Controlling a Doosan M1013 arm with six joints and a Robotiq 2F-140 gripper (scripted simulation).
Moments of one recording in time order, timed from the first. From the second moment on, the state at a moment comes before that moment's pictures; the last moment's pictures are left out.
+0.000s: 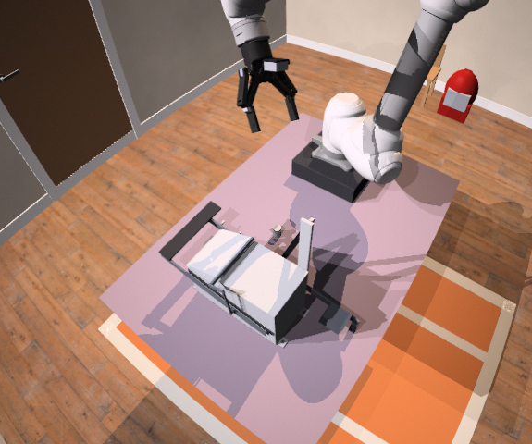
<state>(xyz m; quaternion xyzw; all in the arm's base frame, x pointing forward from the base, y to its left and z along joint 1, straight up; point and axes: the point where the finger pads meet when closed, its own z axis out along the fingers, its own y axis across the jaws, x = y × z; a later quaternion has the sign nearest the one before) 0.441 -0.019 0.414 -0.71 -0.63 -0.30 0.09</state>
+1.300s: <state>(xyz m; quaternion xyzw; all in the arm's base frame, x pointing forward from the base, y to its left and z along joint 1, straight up) 0.442 -0.018 0.289 -0.72 -0.68 -0.11 0.03</state>
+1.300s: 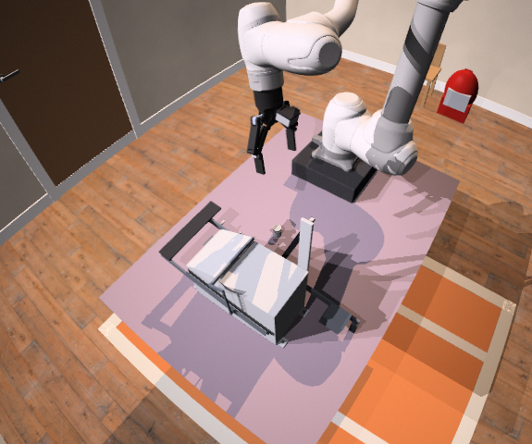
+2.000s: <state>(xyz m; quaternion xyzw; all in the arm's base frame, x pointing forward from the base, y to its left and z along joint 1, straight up) 0.442 -0.018 0.243 -0.72 -0.69 -0.03 0.01</state>
